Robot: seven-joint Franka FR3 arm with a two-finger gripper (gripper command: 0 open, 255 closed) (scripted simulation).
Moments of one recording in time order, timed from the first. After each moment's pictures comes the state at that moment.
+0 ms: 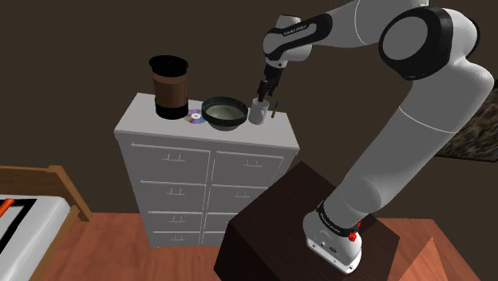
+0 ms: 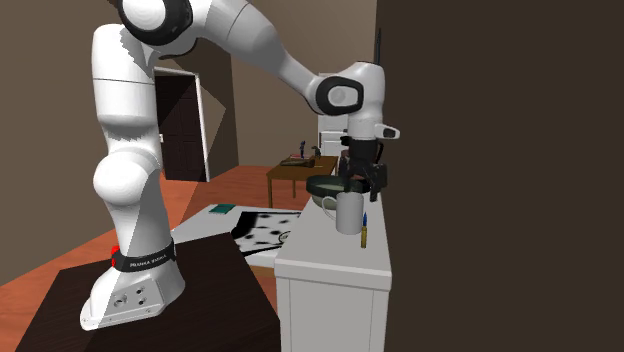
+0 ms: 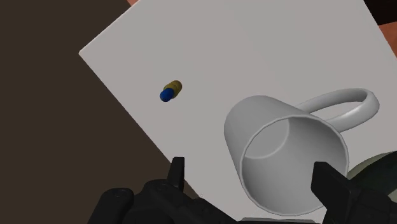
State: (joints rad) arm -0.11 0.08 -0.22 -2.08 0.03 2.14 -0.53
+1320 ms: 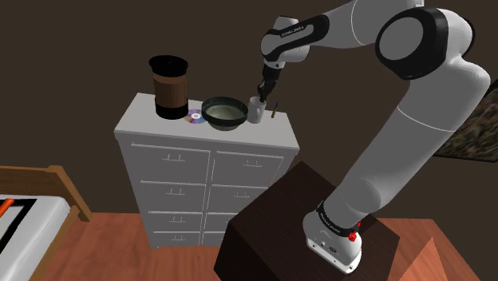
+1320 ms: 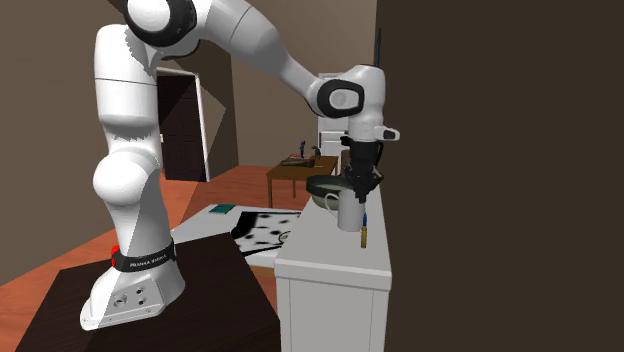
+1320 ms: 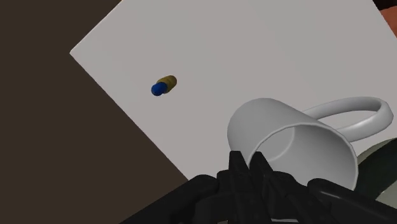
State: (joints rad) arm -0.12 0.10 -0.20 -2.07 0.04 2.16 -0.47
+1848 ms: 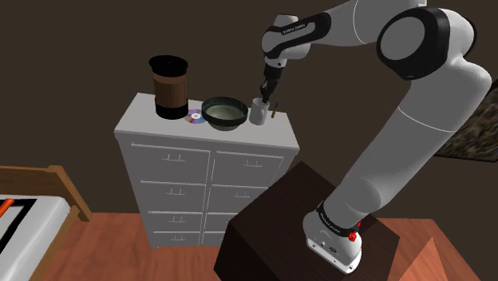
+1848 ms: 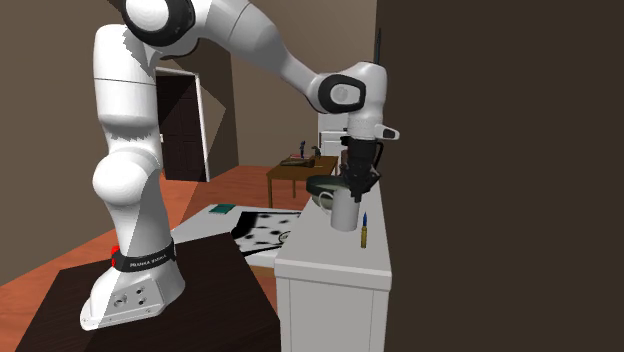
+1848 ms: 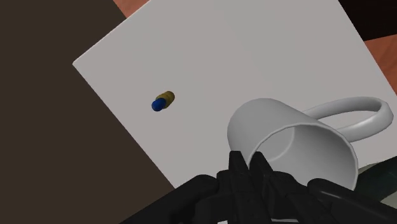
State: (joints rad) arm -0.12 0.09 -0.20 -2.05 0.02 2.07 -0.52
